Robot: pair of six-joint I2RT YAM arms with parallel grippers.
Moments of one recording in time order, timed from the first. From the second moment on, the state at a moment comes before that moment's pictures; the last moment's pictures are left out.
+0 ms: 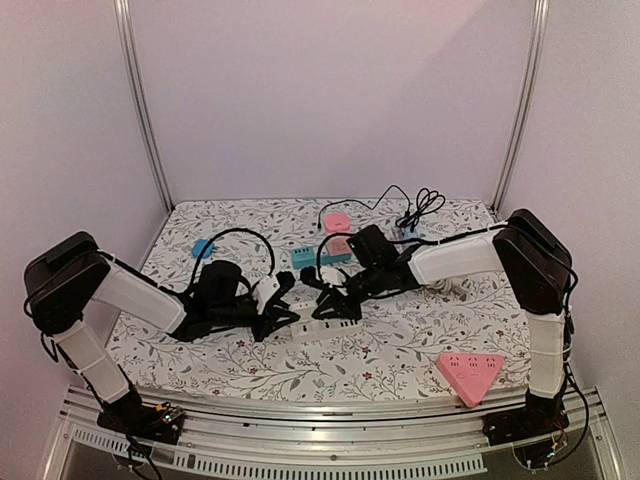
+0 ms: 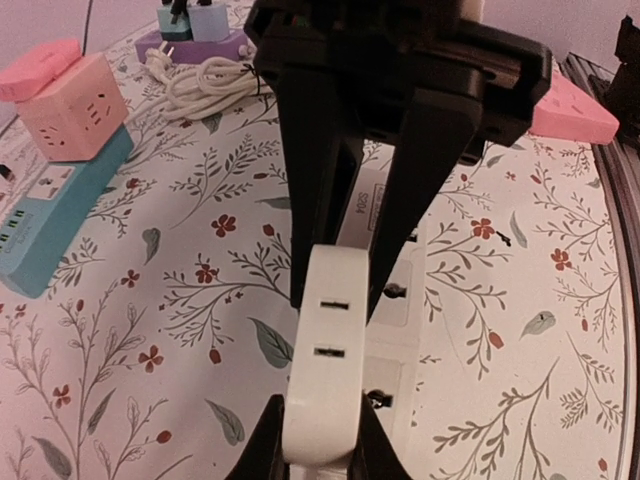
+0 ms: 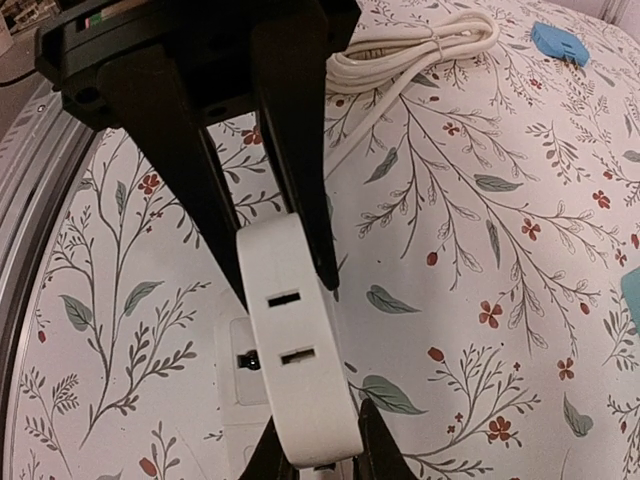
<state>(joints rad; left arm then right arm) -0.73 1.66 0.52 0.60 0.35 0.20 0.83 2.08 1.32 -0.06 -0.62 -0.52</state>
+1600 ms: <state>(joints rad) -0.74 1.63 0.46 0.46 0.21 0.09 0.84 2.06 1.34 -0.23 -0.55 -0.47</state>
